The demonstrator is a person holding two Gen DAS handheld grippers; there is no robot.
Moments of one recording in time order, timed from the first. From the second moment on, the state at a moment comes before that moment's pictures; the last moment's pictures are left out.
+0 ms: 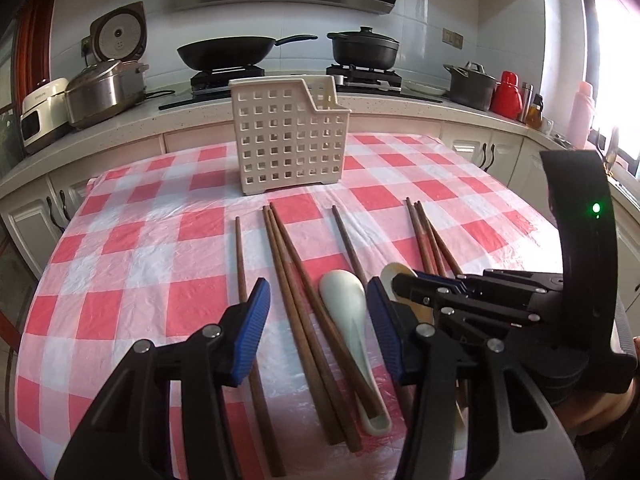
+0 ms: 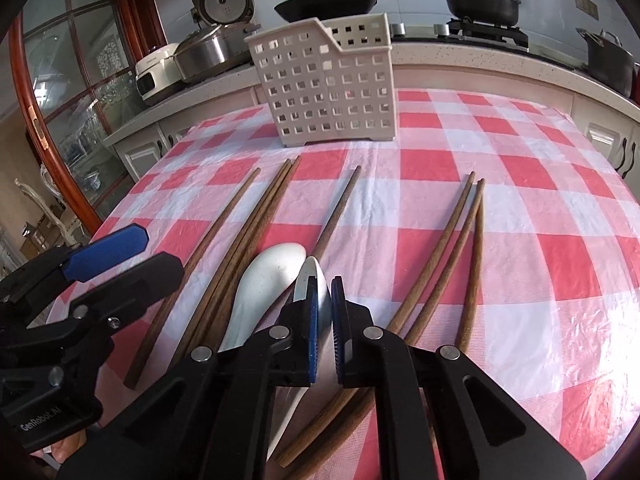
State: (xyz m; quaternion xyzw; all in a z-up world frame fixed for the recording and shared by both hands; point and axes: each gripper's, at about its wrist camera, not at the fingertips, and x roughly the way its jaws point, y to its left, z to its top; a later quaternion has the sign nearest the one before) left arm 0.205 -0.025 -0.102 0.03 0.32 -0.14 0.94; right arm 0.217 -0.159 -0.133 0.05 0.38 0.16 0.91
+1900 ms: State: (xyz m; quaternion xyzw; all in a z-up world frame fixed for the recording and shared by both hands) left arm 0.243 -0.049 -0.095 0.04 0.34 -0.17 0.92; right arm 0.208 -0.211 -0.106 0.08 0.33 0.12 0.93
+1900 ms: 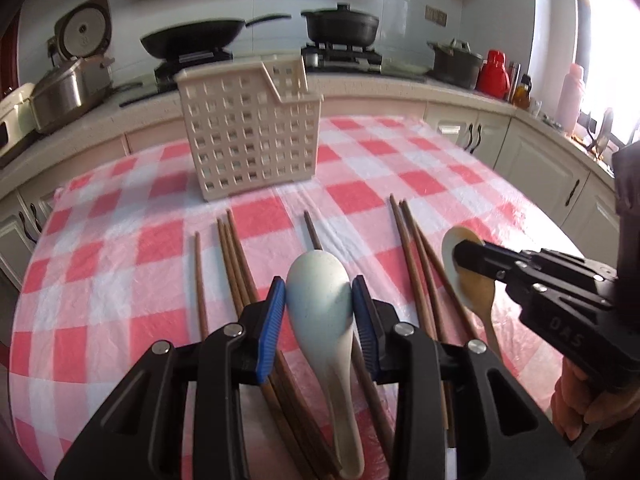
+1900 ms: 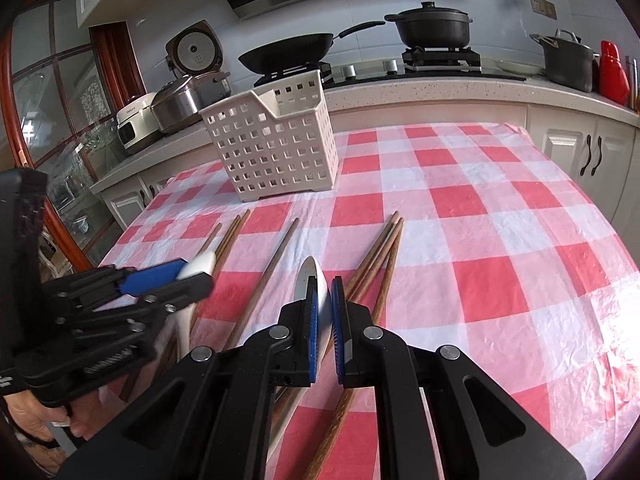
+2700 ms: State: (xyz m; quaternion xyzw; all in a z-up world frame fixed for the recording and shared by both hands) left arm 0.201 -0.031 -0.058 0.03 0.28 -0.18 0.94; right arm 0.203 -0.181 -0.080 0.05 0.30 0.13 0.95
